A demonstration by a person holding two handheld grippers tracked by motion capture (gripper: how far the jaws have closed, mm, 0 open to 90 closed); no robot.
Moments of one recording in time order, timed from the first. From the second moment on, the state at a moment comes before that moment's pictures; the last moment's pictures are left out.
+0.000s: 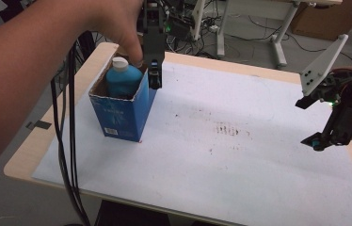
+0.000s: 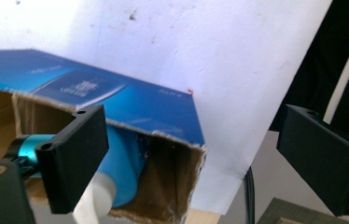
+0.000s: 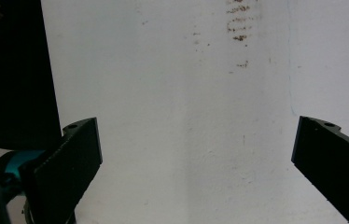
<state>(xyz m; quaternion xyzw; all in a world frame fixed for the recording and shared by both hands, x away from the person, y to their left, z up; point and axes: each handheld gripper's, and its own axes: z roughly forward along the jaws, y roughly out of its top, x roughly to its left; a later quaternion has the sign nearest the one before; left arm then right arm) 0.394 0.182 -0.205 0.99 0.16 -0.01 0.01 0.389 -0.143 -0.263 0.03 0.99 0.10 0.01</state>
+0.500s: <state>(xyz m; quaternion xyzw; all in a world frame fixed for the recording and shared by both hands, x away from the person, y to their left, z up) 0.390 0.150 -0.213 0.99 0.12 -0.02 0.00 0.390 -0.147 -0.240 0.00 1.00 0.07 0.00</state>
